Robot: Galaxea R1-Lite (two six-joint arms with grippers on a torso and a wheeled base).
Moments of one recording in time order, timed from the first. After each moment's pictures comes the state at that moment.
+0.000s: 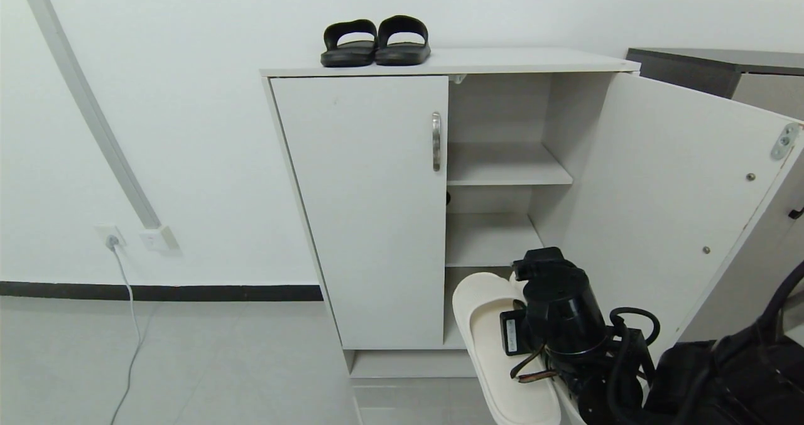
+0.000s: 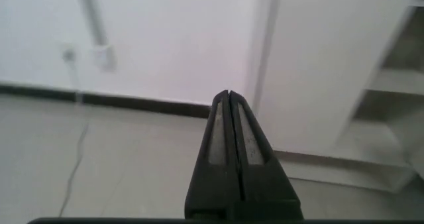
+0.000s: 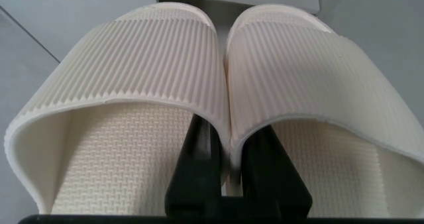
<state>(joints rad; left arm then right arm) -0.03 0.06 -0.01 -0.04 0.14 0.01 0.84 1.91 -0.72 -0.69 -0.68 0.29</state>
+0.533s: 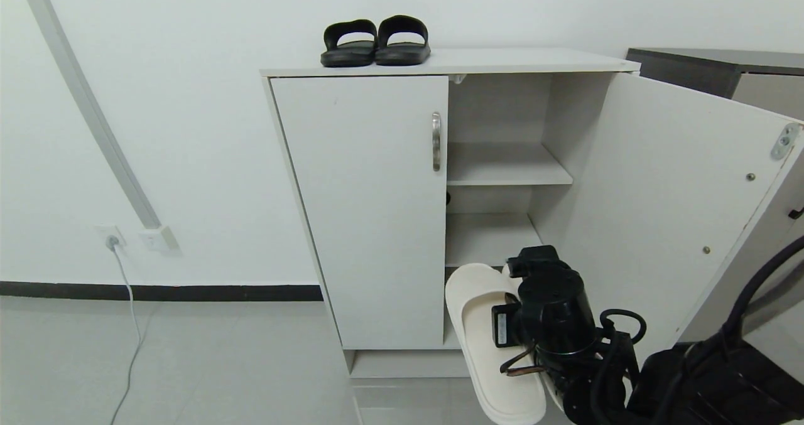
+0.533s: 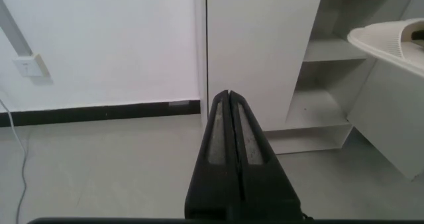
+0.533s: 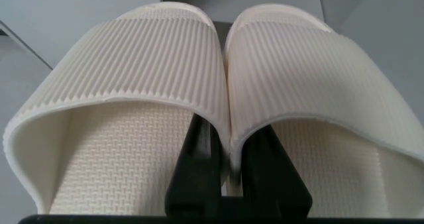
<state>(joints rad) 0.00 0.00 0.00 0.00 -0.06 0.01 0.84 1.97 -0.72 -0.84 -0.70 0.28</state>
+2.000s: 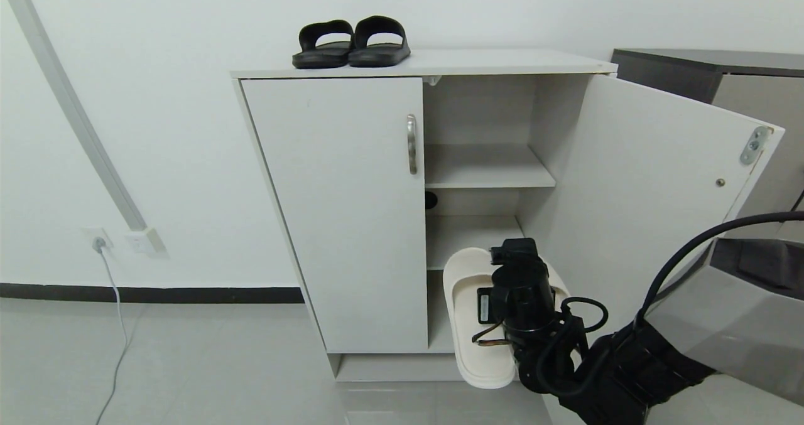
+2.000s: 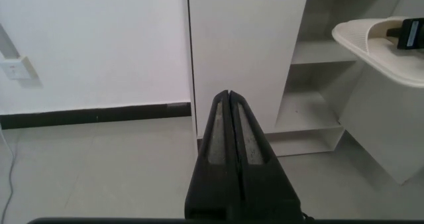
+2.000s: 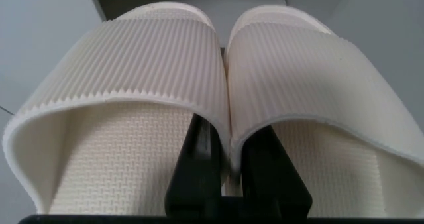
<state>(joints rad) 0.00 0.00 0.00 0.00 -0.06 0.01 0.78 2.14 -0.87 -0.92 -0.76 0.25</state>
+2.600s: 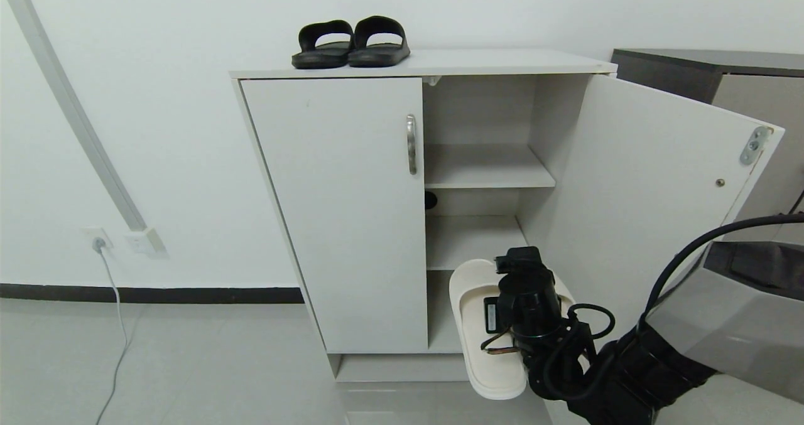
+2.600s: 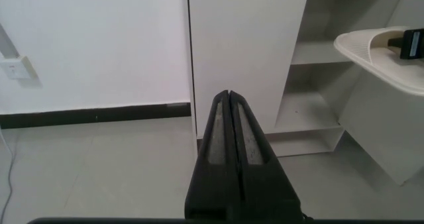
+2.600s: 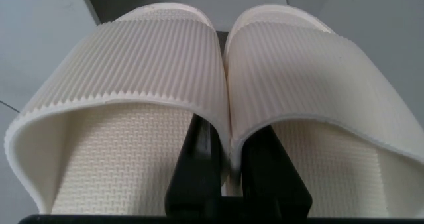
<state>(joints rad) 0.00 0.00 0.00 0.00 -0.06 0.00 0.77 2.14 -0.83 -0.92 -0.73 0.24</state>
